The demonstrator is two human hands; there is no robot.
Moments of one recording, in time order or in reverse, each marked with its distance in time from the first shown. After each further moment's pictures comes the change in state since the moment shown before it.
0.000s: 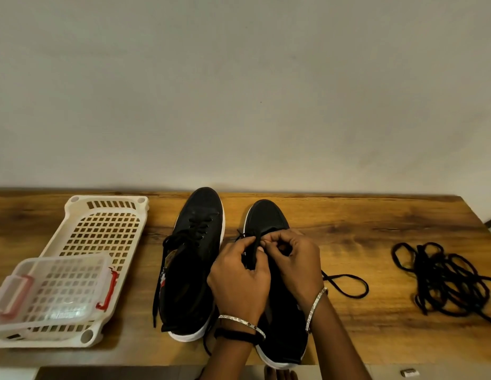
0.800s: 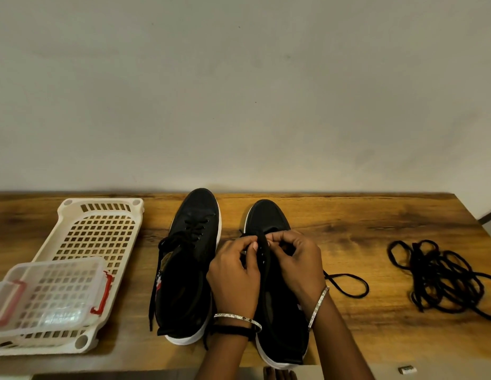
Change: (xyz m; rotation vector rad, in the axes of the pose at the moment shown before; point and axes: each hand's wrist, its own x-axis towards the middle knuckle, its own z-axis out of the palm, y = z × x) left_hand 0.009 -0.014 0.009 -0.002 -0.049 0.092; right_hand -0.001 0.004 -0.005 0.120 0.015 0.054
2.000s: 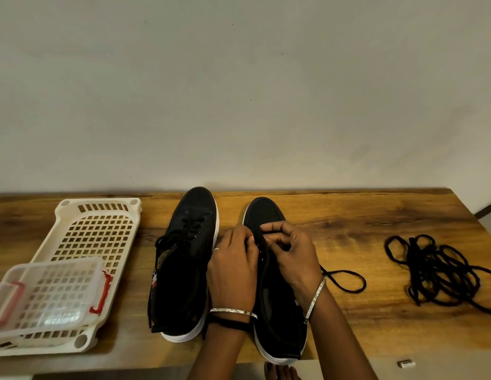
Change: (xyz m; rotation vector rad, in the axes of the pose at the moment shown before) left_hand 0.006 0.007 -0.005 0.236 -0.037 0.187; right_hand 0.001 -0.009 0.001 0.157 -0.092 0.159
